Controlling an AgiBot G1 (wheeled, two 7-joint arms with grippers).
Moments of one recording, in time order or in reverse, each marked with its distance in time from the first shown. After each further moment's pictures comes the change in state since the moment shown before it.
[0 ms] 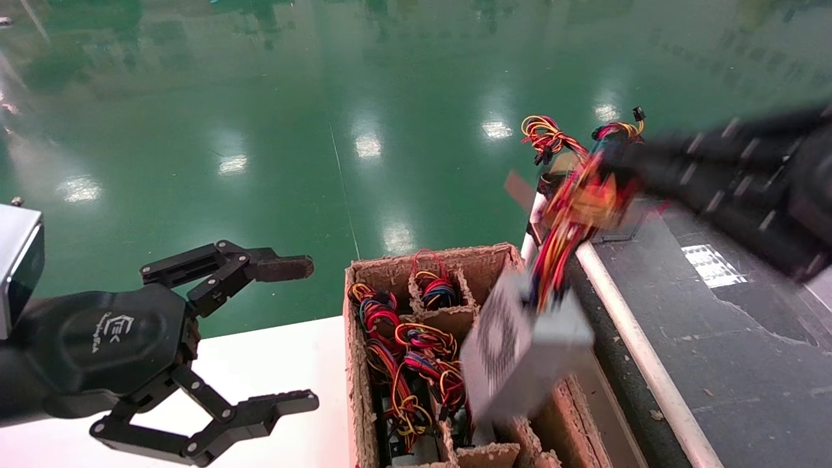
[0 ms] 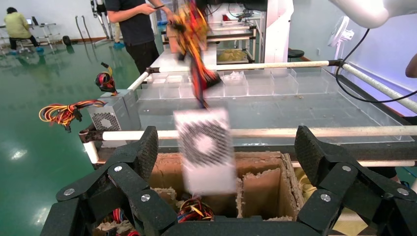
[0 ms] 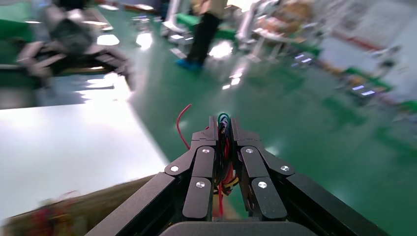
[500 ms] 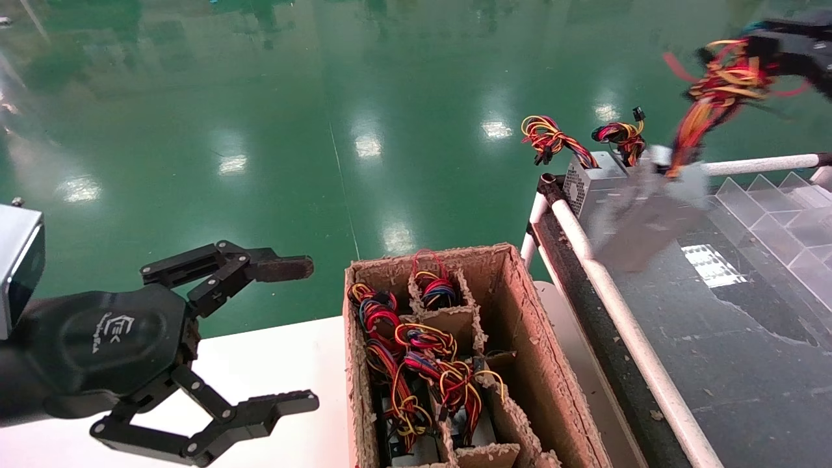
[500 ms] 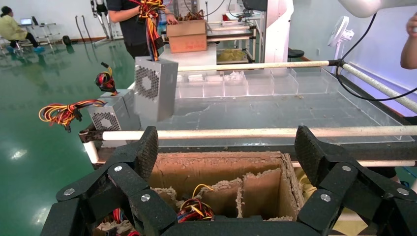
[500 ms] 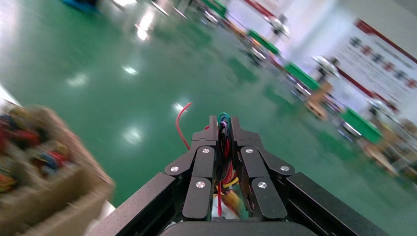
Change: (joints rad) left arm 0.000 0.000 0.000 0.000 0.000 0.000 0.000; right arm 0.235 -0.003 -0.041 -0.292 -0.255 0.063 -0.151
